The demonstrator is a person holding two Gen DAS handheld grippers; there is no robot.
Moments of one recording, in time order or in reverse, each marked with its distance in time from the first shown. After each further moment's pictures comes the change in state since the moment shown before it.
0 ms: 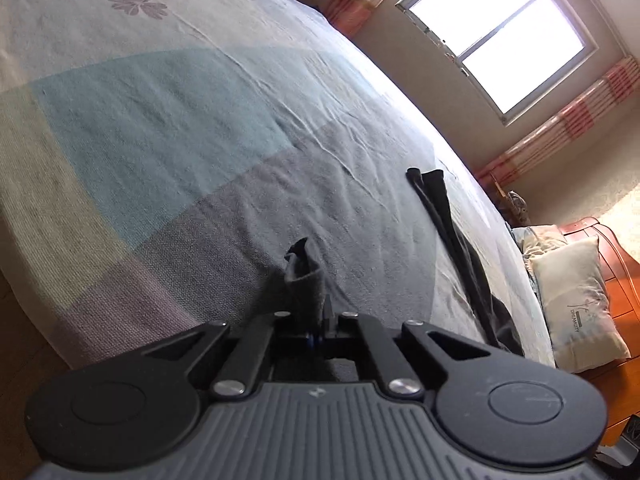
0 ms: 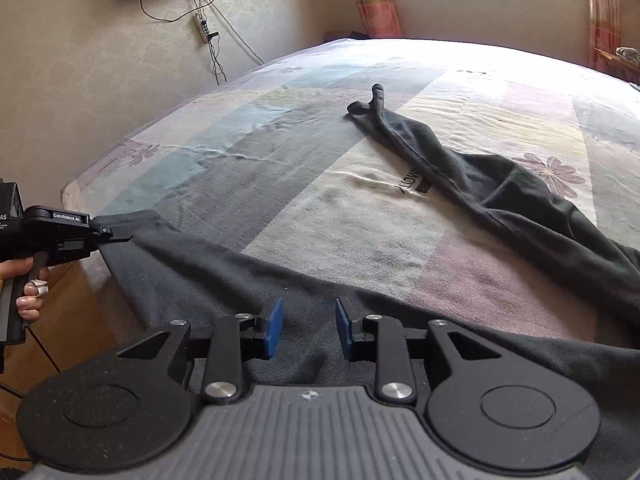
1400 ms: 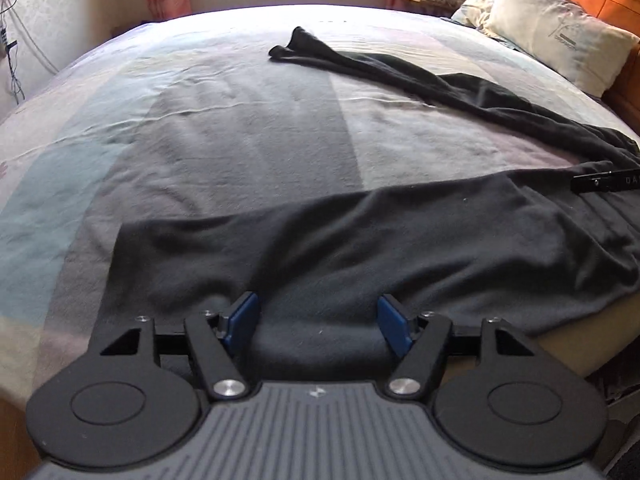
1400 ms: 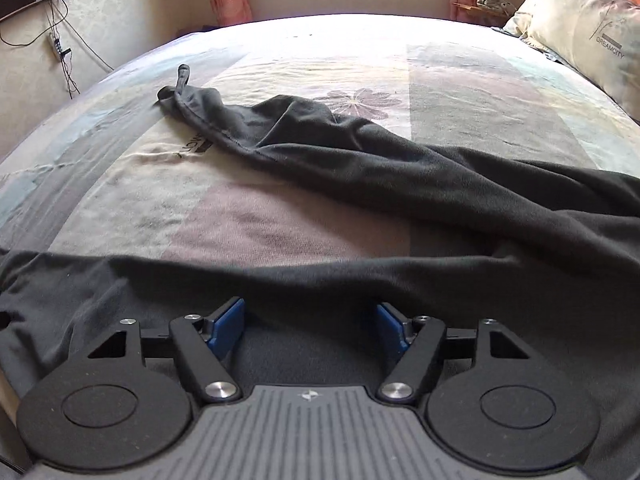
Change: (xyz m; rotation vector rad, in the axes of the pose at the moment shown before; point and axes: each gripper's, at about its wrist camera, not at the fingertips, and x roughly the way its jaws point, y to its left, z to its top) left arm 0.053 -0.111 -0.084 0.806 0.194 0.168; right arm -0.007 -0.108 -0.038 0.222 0.010 -0.378
